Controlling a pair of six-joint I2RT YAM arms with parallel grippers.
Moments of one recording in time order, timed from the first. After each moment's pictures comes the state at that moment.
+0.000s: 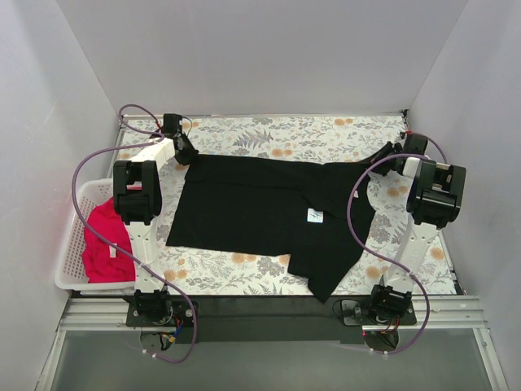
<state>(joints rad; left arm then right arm) -0.04 2.23 1.69 -0.40 0.02 -0.58 -0.26 2.18 1.39 0.02 -0.64 0.63</state>
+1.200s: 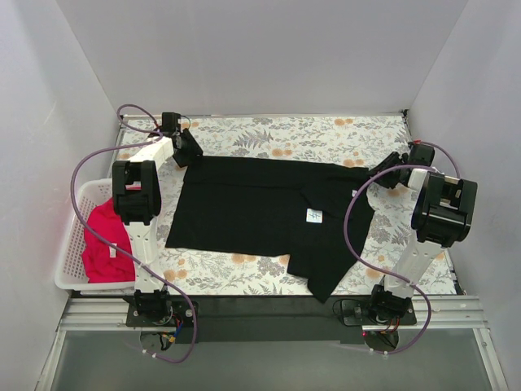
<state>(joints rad) -0.03 2.23 1.71 -0.43 0.06 -0.63 -0.29 1.93 1.11 -0.01 -0.47 0.54</state>
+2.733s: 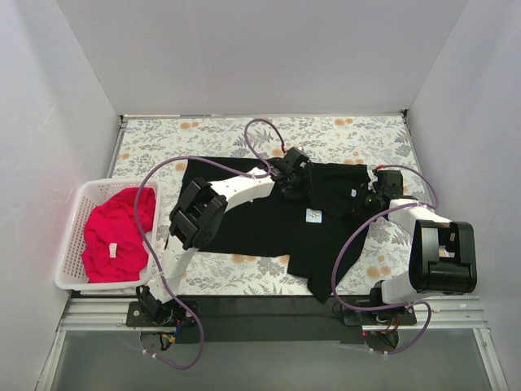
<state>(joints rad) -0.82 2.23 1.73 -0.34 0.01 -0.77 -0.03 1.46 0.68 -0.22 -0.27 0.39</state>
